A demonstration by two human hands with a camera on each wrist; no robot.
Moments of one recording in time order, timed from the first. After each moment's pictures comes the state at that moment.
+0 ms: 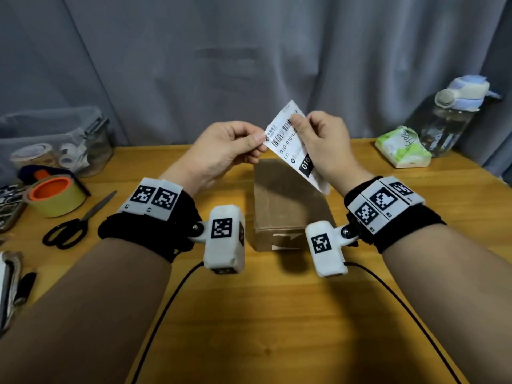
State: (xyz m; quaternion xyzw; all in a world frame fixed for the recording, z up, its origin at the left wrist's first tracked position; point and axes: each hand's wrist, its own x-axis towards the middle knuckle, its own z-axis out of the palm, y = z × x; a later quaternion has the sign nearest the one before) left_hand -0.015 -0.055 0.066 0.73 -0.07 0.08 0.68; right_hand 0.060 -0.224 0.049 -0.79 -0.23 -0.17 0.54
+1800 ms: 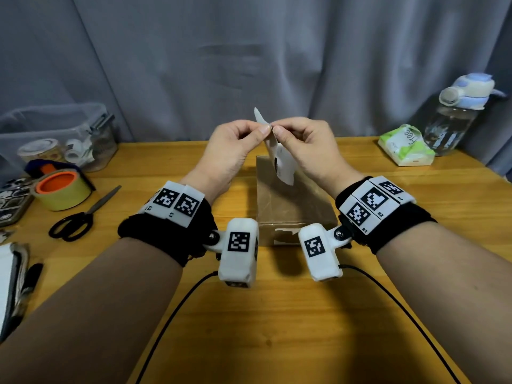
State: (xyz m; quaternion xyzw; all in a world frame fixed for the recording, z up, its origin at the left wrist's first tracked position) left_hand -0.016 -0.070 0.054 0.74 -0.04 0.20 0.65; right_hand 0.042 -0.207 0.044 -0.71 -0.35 -0.10 0.61
